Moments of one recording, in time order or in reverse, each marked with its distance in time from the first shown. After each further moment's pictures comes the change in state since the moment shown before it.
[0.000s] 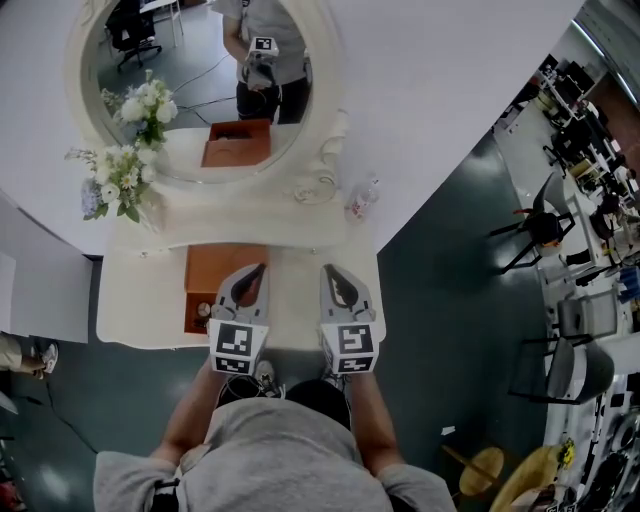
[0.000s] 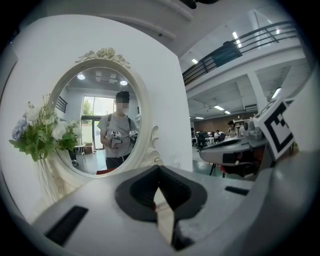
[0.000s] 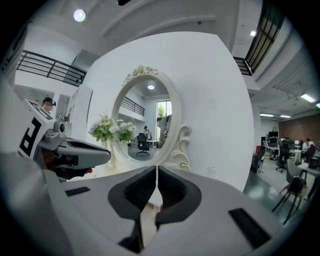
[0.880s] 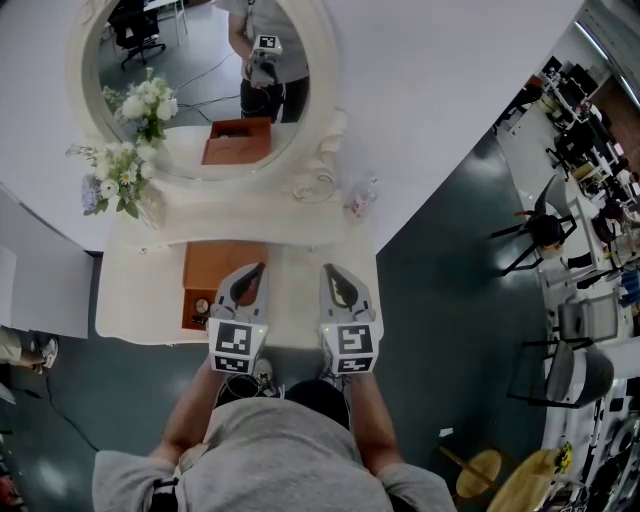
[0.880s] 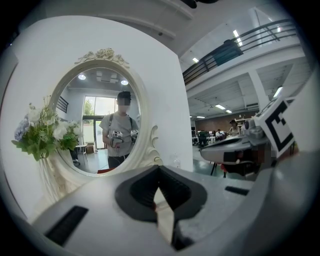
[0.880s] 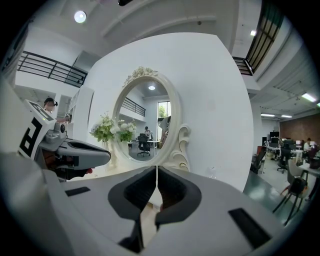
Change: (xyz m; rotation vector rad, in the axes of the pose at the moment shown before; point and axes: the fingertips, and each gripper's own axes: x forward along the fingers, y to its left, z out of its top) left arm -0.001 -0.007 -0.002 0.000 0.008 0.016; right arm -0.006 -0.004 -0.001 -0.004 -0.004 0.012
